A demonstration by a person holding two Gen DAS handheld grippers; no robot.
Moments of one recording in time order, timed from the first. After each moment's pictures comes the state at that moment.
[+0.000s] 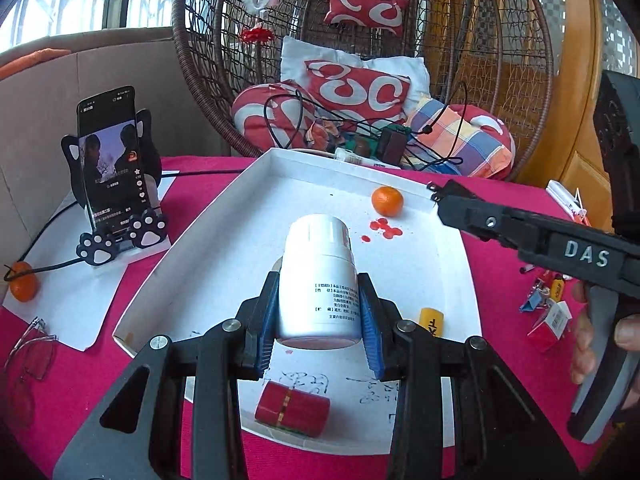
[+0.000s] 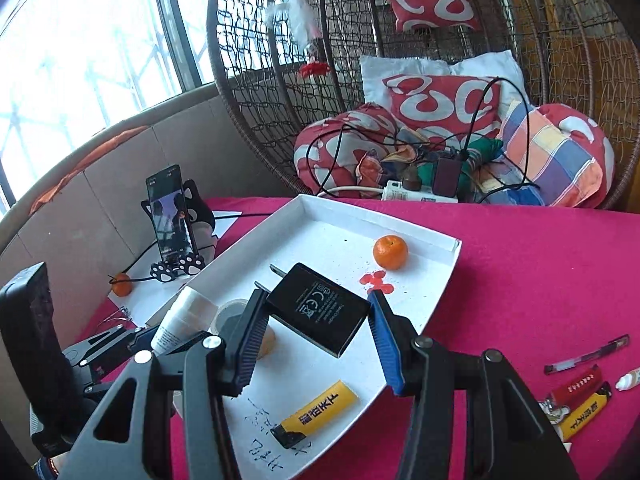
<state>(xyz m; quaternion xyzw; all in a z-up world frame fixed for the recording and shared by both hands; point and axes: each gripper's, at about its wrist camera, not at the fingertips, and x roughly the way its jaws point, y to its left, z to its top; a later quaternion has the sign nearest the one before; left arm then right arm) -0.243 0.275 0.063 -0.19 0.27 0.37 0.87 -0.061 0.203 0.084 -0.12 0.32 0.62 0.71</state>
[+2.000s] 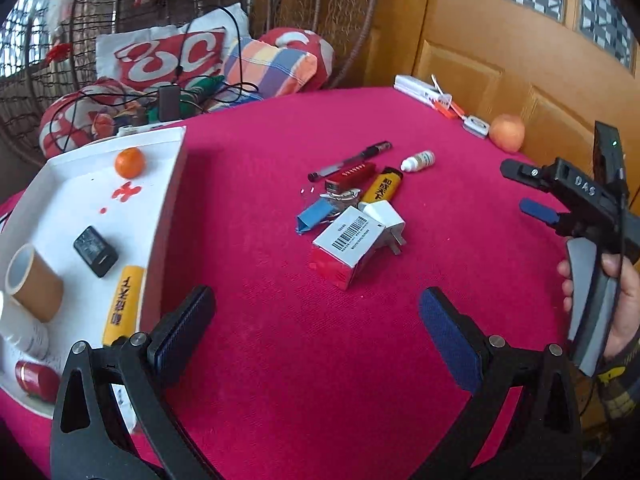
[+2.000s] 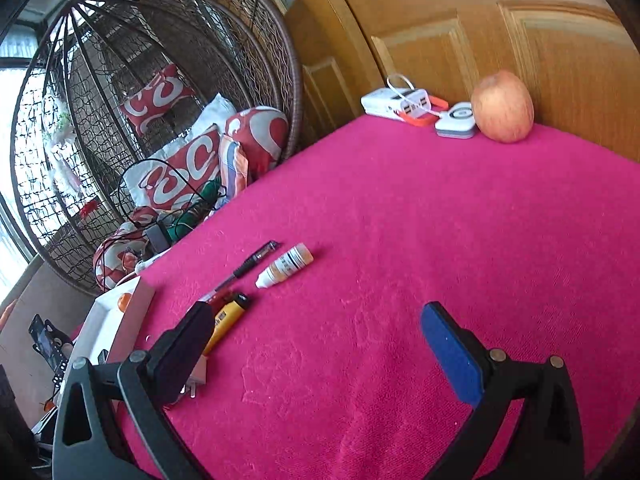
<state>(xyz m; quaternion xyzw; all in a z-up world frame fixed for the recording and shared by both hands) -0.101 0.120 0.039 -0.11 0.38 0.14 0.91 0.104 -0.102 0.031 0.12 0.38 0.34 0.85</state>
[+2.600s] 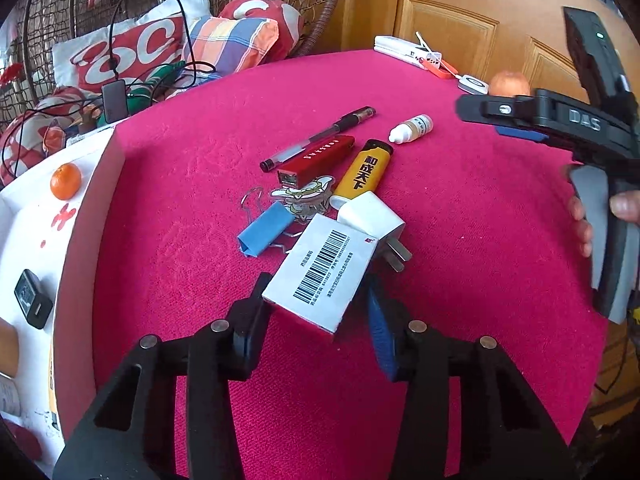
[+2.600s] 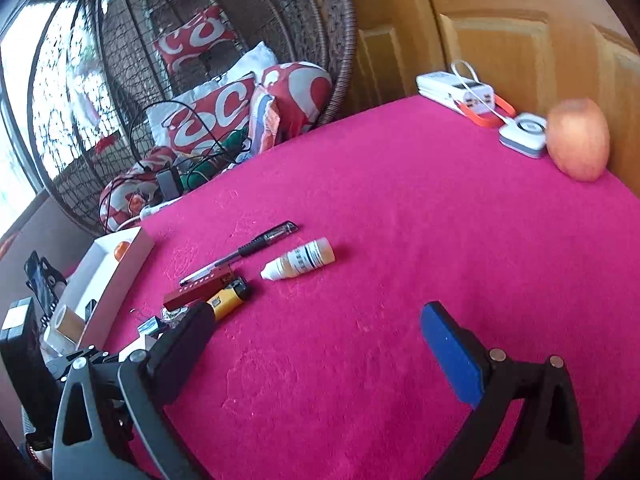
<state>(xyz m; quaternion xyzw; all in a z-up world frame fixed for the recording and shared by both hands) -0.045 0.118 0.010 -0.09 0.41 0.11 0.90 0.132 -0.035 0.044 -0.03 0.37 0.41 0.84</state>
